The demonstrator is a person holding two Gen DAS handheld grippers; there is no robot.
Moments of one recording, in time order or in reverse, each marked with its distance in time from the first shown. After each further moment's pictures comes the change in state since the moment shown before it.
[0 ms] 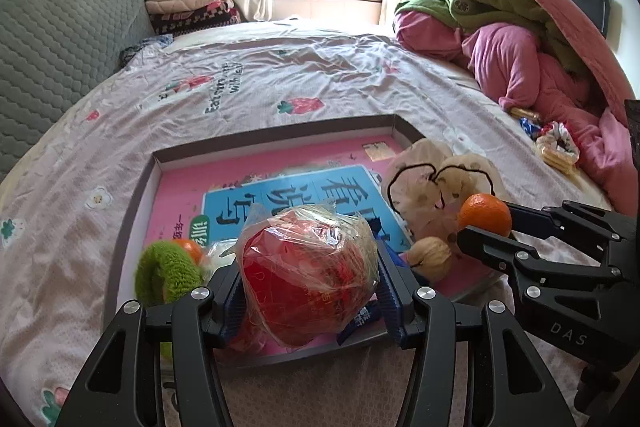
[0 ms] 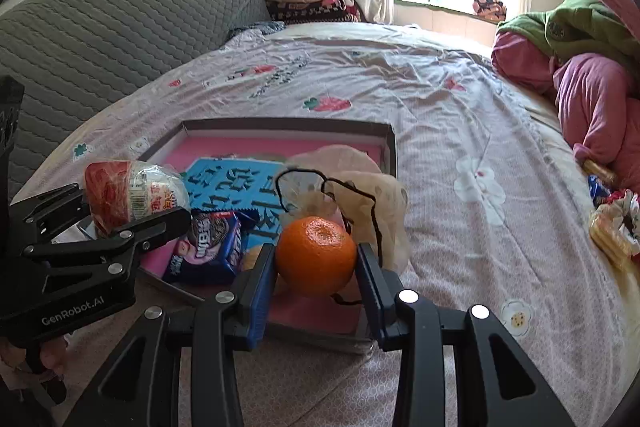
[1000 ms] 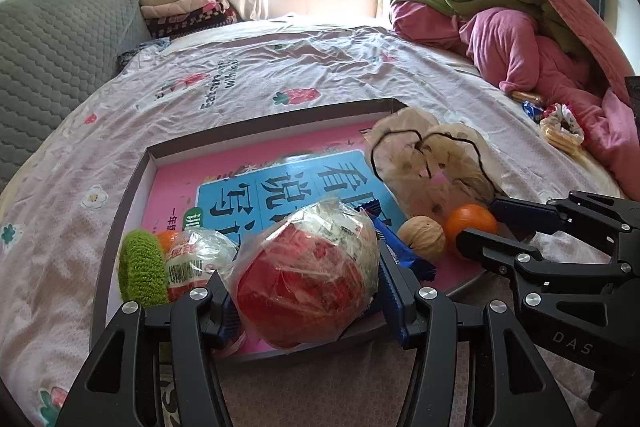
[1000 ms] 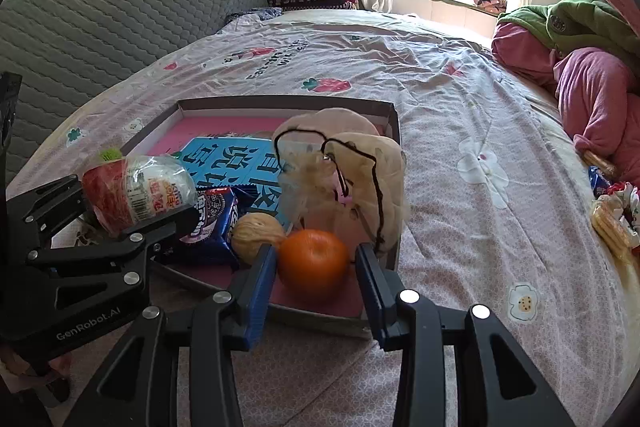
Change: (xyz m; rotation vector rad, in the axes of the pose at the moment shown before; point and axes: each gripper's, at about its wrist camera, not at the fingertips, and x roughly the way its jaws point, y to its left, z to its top) left arm 0.008 -0.008 -0.011 0.034 0.011 0.020; right arm 0.009 0.007 -0.008 -0.013 0.044 -0.022
